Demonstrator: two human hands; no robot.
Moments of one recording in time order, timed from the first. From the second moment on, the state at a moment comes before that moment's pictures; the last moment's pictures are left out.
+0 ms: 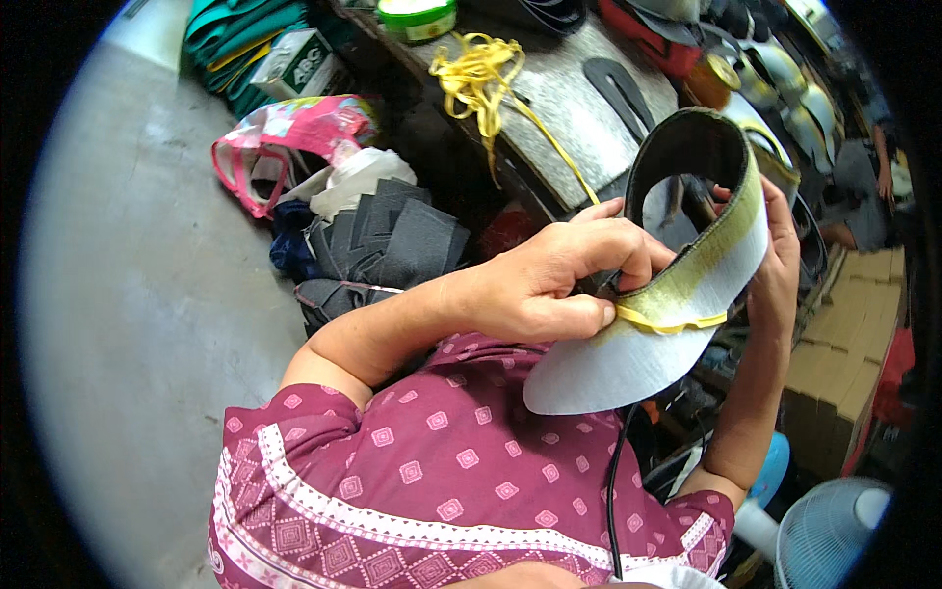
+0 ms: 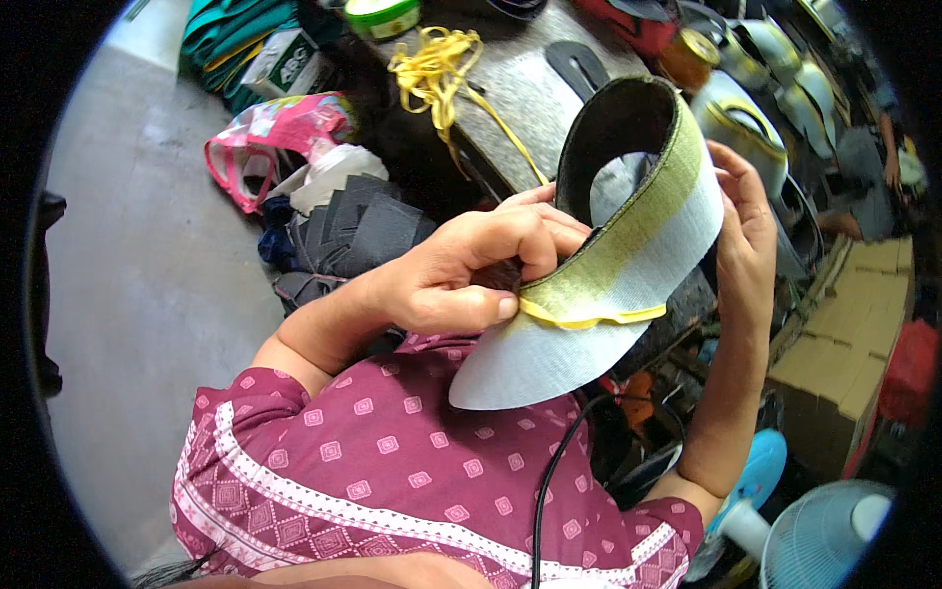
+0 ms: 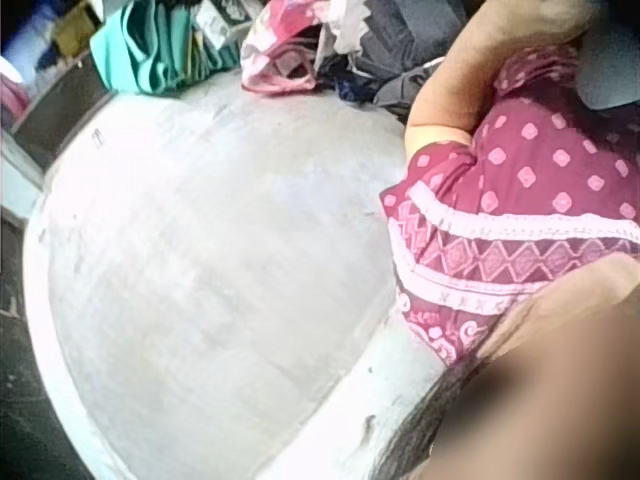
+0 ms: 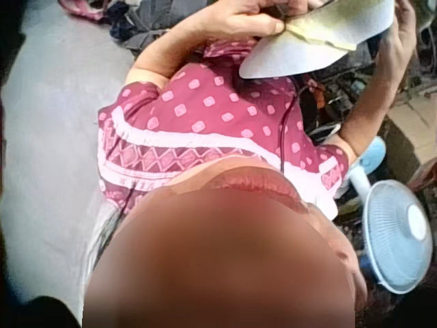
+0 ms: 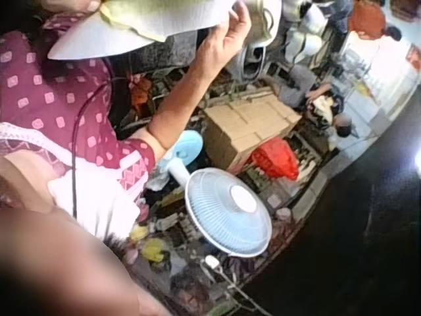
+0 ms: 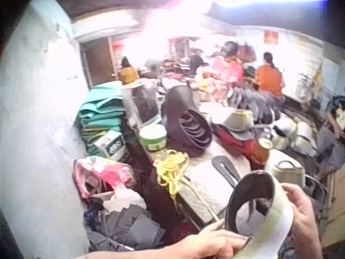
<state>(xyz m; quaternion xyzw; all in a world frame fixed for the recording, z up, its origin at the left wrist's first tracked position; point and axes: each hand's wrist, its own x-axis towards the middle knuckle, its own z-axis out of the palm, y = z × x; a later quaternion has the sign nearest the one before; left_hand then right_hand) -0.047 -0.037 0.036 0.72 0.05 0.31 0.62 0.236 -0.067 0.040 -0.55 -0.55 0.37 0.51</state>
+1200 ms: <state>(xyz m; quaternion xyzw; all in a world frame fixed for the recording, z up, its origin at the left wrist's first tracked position) -0.059 -0.043 0.051 0.83 0.01 0.32 0.45 0.317 -0.005 0.089 -0.68 -0.67 0.06 0.28</state>
